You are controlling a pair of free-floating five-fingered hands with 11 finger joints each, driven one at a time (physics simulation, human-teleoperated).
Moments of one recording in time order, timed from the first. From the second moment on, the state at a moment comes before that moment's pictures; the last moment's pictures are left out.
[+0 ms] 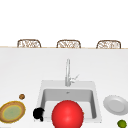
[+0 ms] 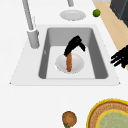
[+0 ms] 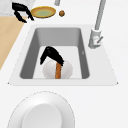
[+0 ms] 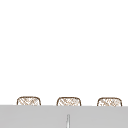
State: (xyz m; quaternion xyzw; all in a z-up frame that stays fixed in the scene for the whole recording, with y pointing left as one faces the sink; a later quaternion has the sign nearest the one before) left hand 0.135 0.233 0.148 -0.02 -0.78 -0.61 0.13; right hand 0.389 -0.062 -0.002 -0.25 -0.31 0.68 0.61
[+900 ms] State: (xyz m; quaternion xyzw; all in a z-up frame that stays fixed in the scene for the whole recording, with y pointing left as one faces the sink) left hand 0.135 0.233 0.148 -0.02 -0.78 -0.61 0.13; right hand 0.450 -0.063 -0.087 -0.25 -0.32 0.68 0.60
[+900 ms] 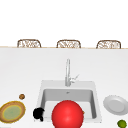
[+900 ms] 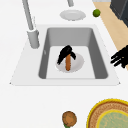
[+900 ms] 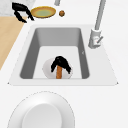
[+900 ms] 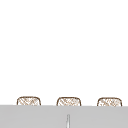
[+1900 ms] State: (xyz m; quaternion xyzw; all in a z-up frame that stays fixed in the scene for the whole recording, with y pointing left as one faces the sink) left hand 0.135 0.233 0.148 -0.02 -0.78 -0.61 0.13; right hand 0.445 -0.068 -0.036 -0.30 -0.40 0.64 0.58
